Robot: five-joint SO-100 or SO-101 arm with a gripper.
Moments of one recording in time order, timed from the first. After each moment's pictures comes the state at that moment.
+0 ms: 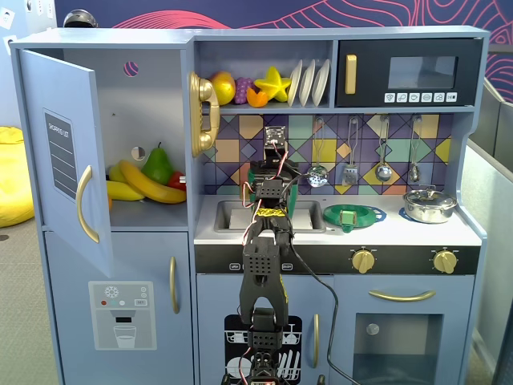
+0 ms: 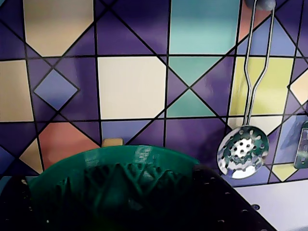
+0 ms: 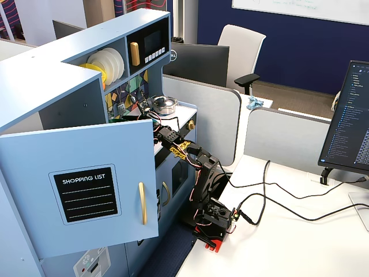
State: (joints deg) arm 6.0 102.0 83.9 12.1 -95.4
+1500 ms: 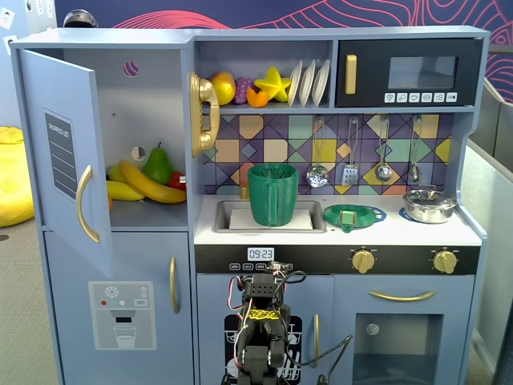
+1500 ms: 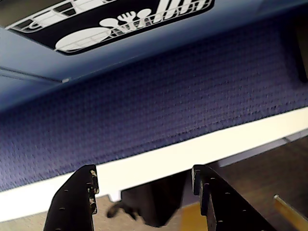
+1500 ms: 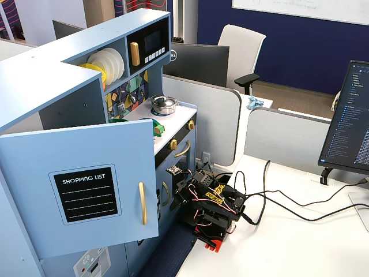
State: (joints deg) arm 3.3 182.5 171.9 75.3 -81.8
